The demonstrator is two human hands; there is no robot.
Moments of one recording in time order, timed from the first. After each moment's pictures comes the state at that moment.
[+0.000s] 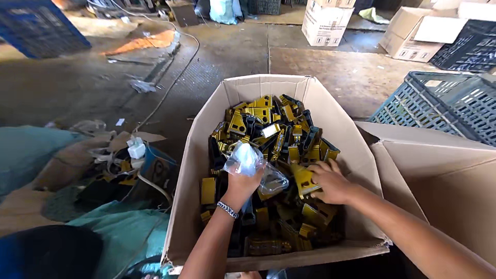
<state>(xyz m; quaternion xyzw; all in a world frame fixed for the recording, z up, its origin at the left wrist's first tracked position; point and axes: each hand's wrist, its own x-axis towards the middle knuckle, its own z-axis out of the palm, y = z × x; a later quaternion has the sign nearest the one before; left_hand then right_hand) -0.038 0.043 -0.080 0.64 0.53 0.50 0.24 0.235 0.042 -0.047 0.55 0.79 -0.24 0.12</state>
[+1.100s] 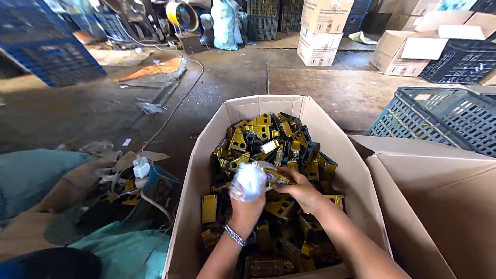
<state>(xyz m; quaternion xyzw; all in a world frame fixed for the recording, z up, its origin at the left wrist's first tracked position) -0.015 0.027 -0.070 0.61 0.49 0.60 0.16 0.149 0.043 -0.034 0.55 0.48 -0.59 -0.36</state>
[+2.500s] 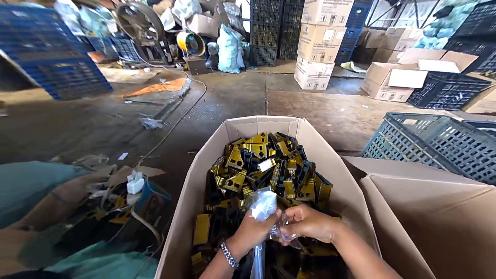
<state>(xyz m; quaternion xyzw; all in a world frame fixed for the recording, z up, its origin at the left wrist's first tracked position) -0.011 0.012 -0.044 0.52 0.51 0.39 0.56 0.187 0.025 -0.024 0.42 0.57 -0.68 -0.17</state>
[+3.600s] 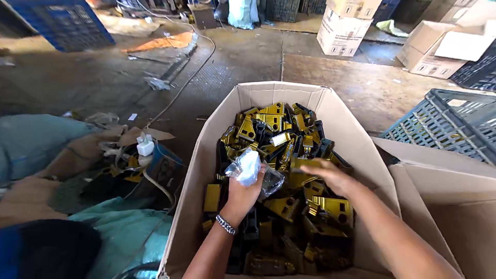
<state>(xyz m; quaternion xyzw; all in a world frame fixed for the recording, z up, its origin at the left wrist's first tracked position) -0.042 0.042 -0.067 0.54 0.53 0.56 0.33 0.201 0.086 -0.033 0.59 0.55 -0.52 -0.29</state>
